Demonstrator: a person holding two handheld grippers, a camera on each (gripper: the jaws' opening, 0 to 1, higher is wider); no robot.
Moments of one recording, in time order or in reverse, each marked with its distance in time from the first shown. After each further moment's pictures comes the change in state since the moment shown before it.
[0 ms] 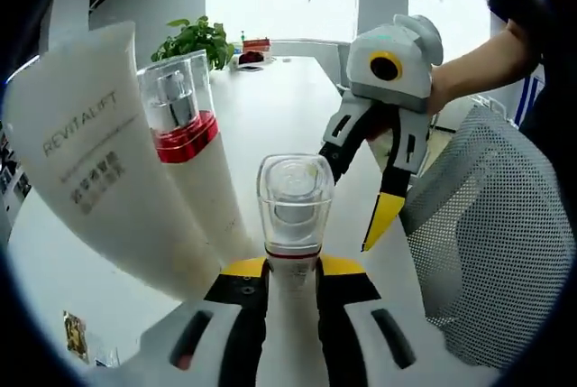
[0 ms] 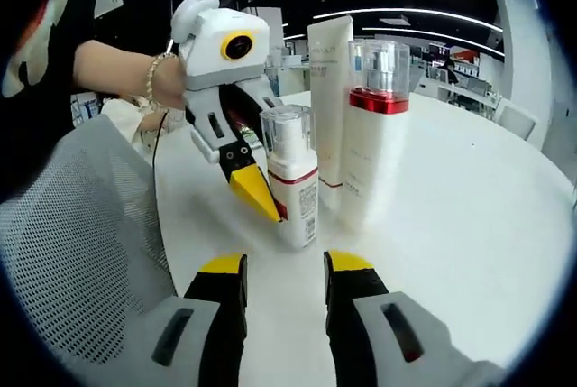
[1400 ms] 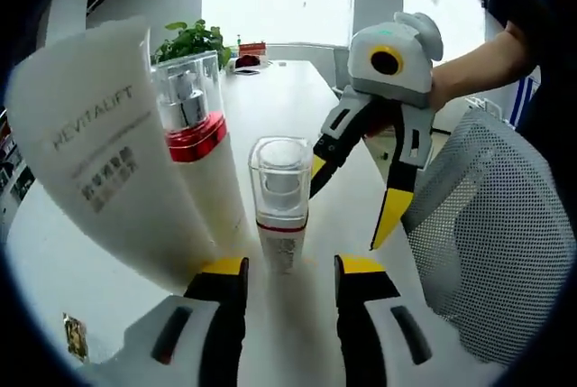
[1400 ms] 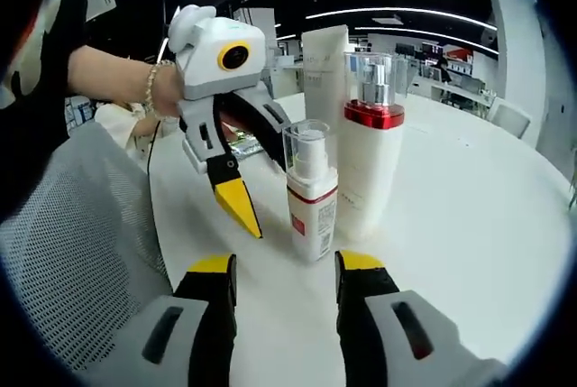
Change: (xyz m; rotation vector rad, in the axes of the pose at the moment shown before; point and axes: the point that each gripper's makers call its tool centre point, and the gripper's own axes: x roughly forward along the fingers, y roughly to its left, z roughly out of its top) left arm -0.011 -0.001 -0.006 -0.014 0.005 0.000; right arm 0.001 0.001 0.015 0.020 -0.002 -0.029
